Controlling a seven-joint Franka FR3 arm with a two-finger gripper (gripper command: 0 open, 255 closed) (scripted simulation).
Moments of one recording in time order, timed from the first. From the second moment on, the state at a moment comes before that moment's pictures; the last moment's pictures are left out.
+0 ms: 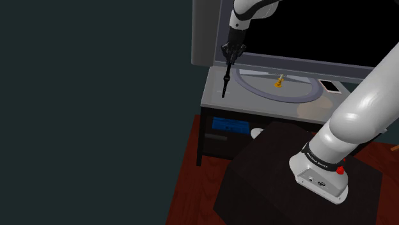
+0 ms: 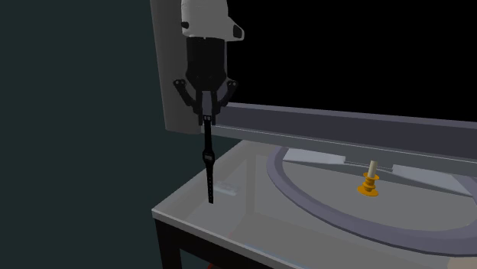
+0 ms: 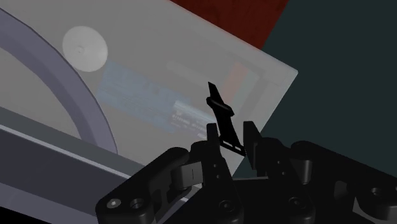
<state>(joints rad) -0.10 -0.04 -0.01 -2.07 0.03 2.05 0.27</state>
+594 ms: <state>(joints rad) -0.10 -0.06 -0.01 -2.00 0.03 1.96 0.27</state>
